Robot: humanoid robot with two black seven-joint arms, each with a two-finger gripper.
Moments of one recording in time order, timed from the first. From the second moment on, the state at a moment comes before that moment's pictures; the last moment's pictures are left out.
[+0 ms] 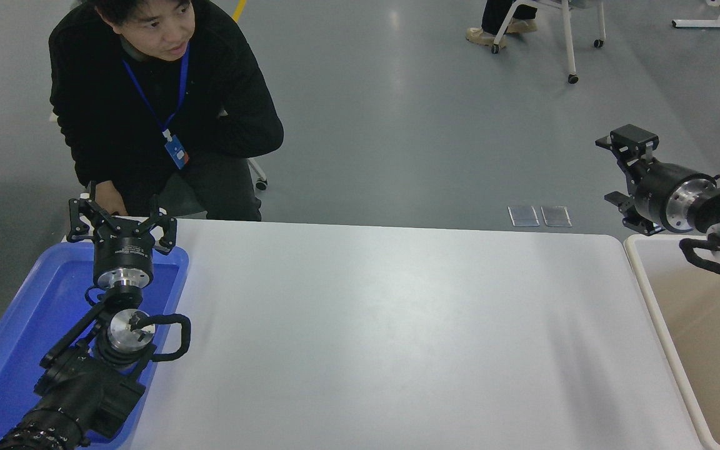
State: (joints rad) left arm -0.52 0.11 -1.24 -0.58 0.09 -0.34 -0.57; right arm 1.13 -0.77 -0.05 1.15 0.18 -0.17 0.06
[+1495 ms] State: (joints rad) left arm -0.52 0.11 -1.24 -0.58 0.09 -0.34 -0.57; right arm 0.73 -0.27 0.69 0.39 0.40 0.31 0.09
